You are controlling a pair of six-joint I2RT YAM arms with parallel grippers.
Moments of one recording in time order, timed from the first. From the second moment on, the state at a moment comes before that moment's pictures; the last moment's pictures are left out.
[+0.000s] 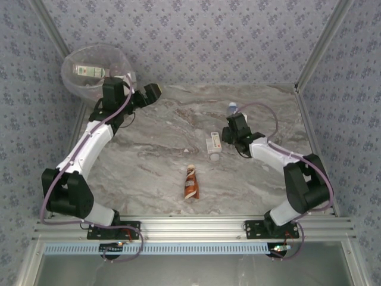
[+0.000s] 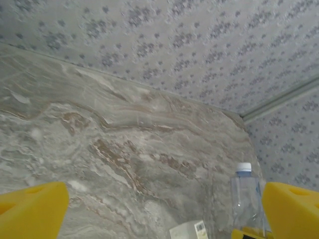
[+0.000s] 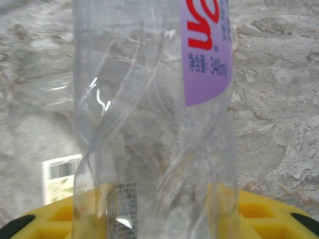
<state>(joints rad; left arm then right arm) -0.23 1.48 1.29 -0.21 0.34 -0.60 0.44 1.52 0.90 -0.18 0.24 0.45</state>
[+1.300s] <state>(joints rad) -0.52 1.59 1.24 0.09 0.51 -0.79 0.69 1.35 0.76 0.28 -0.09 0.38</state>
